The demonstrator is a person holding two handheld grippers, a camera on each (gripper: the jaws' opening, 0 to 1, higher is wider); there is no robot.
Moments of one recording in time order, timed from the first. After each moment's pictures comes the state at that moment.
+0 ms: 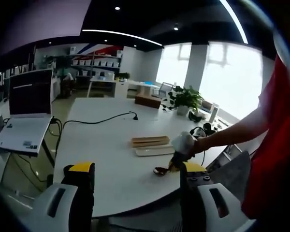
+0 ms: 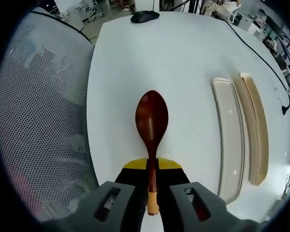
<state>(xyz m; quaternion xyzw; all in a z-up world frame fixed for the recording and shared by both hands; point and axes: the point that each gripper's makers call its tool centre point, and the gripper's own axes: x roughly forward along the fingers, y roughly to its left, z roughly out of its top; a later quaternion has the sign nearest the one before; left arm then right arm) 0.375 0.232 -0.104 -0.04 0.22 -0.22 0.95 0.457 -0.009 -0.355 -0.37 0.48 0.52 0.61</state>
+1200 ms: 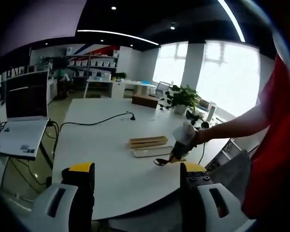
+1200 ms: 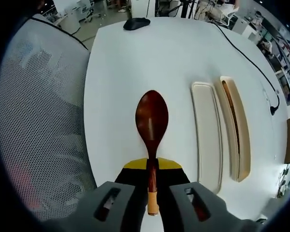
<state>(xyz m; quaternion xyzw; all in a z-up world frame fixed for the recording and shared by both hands) 0.383 0.226 -0.101 -0.03 0.22 -0.23 0.95 0.485 -0.024 -0.325 -0.38 0.46 0.50 0.62</state>
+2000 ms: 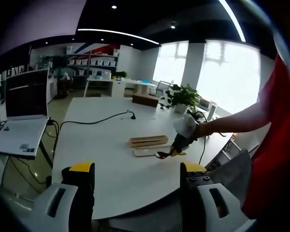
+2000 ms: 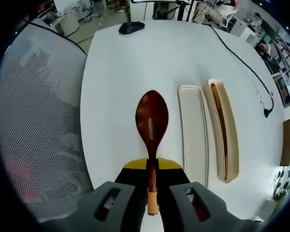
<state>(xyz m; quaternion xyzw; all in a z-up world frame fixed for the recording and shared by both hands) 0.384 0.229 -0.106 -0.03 0.23 -0.23 0.95 0.503 -0.028 -0.308 -0.39 0.45 0.50 0.62</state>
